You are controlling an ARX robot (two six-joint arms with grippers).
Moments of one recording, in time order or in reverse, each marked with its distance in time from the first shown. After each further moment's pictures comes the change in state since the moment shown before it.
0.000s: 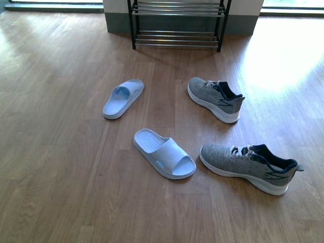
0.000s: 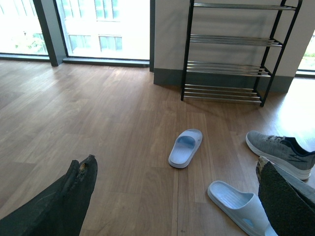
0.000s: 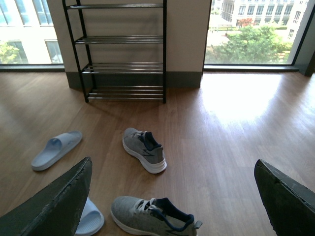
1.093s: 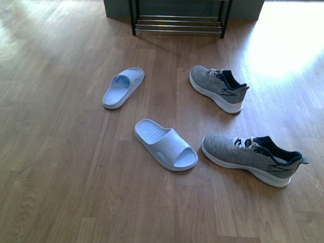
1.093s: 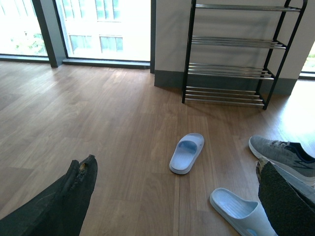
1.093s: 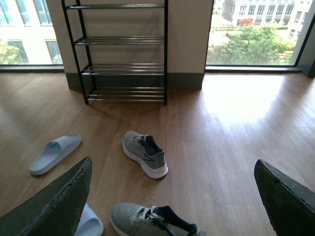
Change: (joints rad) left arm 0.000 0.000 0.000 0.000 0.000 0.000; right arm 0.000 0.000 0.000 0.000 0.000 0.000
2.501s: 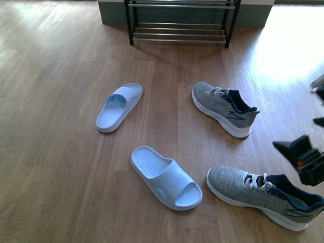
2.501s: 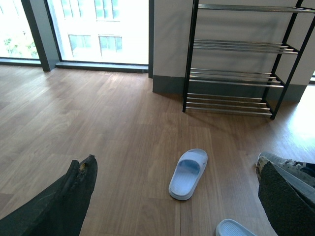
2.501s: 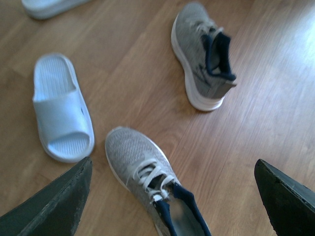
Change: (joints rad) left arm 0.000 0.000 0.000 0.000 0.000 0.000; right arm 0.025 1.886 0.454 0.688 -0.223 -0.448
